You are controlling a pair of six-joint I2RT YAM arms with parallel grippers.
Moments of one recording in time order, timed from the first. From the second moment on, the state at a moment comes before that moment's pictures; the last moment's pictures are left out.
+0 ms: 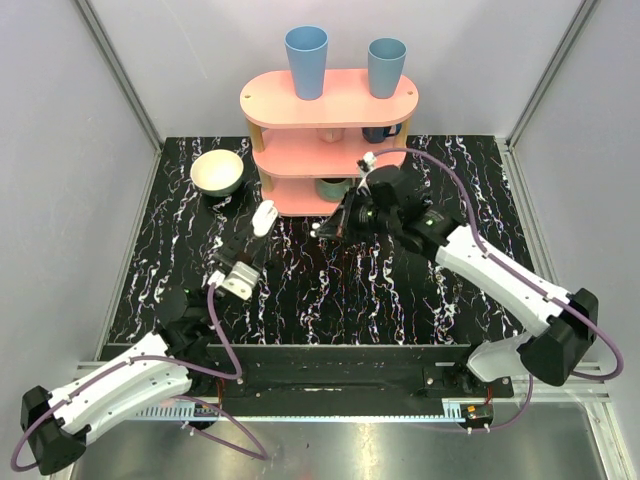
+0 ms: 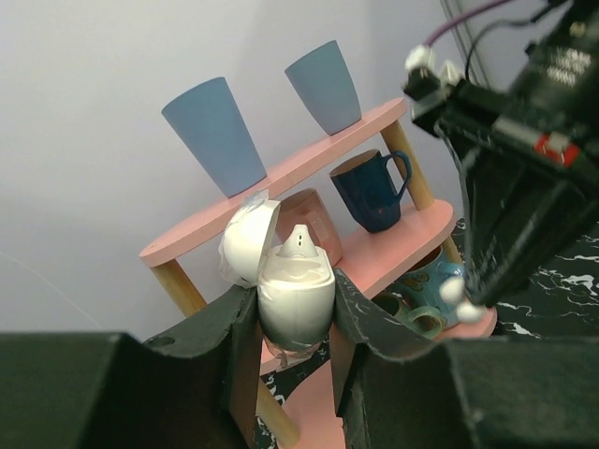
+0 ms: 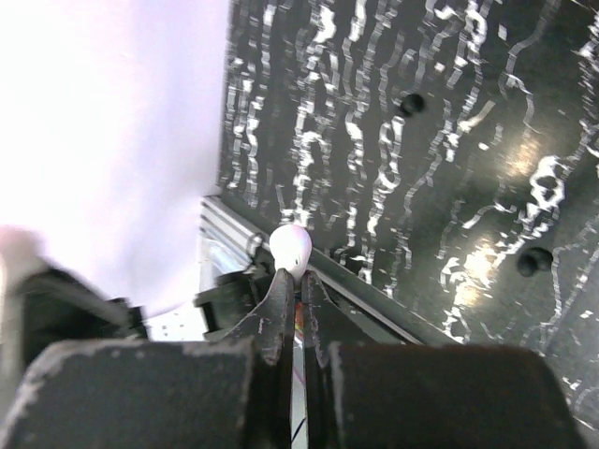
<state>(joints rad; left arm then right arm) -0.86 0.55 0.39 0.66 -0.12 0.63 0.76 1.39 1.29 -0.46 -0.23 0.93</state>
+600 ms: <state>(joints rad) -0.86 0.60 0.35 0.81 -0.11 0.67 0.75 1.39 1.61 -0.52 -0.41 1.12</state>
